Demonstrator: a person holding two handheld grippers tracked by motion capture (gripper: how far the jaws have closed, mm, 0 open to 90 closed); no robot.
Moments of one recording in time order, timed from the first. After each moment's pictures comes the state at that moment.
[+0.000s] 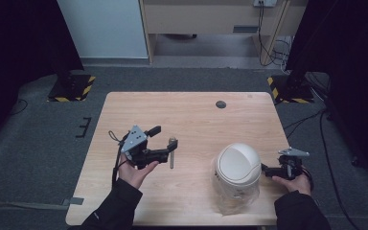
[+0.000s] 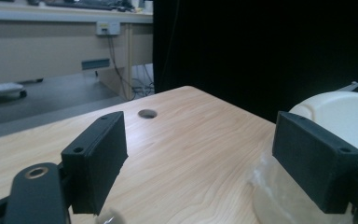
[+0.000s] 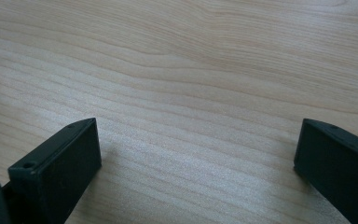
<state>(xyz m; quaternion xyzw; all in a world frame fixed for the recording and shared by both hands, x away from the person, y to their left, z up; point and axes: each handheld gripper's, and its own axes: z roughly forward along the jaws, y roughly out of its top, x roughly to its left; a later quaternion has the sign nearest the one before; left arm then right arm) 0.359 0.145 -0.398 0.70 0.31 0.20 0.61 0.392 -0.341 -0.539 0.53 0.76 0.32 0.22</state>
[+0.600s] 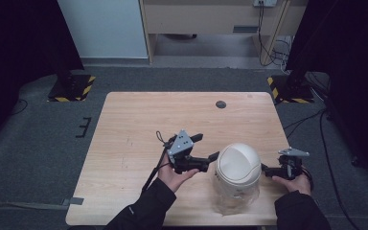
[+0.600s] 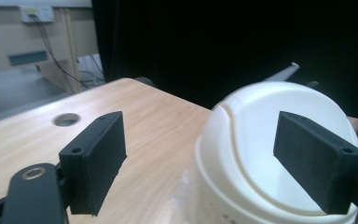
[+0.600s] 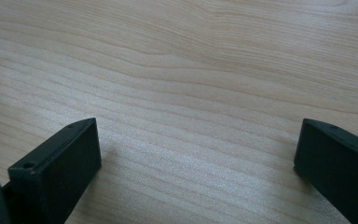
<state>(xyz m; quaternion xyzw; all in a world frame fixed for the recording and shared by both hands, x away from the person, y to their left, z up) 0.358 0.041 -0.416 0.74 0.26 0.13 0.60 0.392 -0.341 -0.539 0.53 0.76 0.32 0.22</state>
